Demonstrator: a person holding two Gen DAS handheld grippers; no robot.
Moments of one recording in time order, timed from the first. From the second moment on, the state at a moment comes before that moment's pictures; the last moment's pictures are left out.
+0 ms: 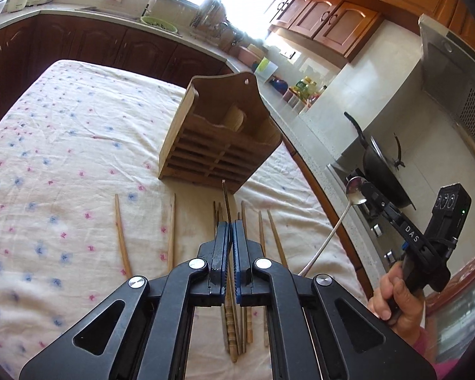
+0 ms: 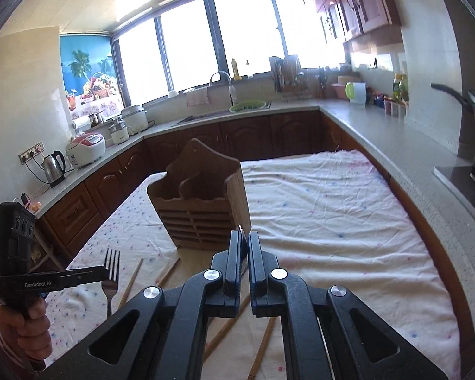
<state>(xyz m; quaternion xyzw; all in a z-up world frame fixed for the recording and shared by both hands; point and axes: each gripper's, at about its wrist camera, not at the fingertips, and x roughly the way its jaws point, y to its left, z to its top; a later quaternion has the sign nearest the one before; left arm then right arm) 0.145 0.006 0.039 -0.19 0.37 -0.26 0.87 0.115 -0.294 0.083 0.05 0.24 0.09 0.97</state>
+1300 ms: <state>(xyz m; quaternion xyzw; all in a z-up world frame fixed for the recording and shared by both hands) 0.308 0.003 0.092 -0.25 0.26 -0.24 0.90 0.248 -0.227 0.118 -0.08 0.08 0.00 0.99</state>
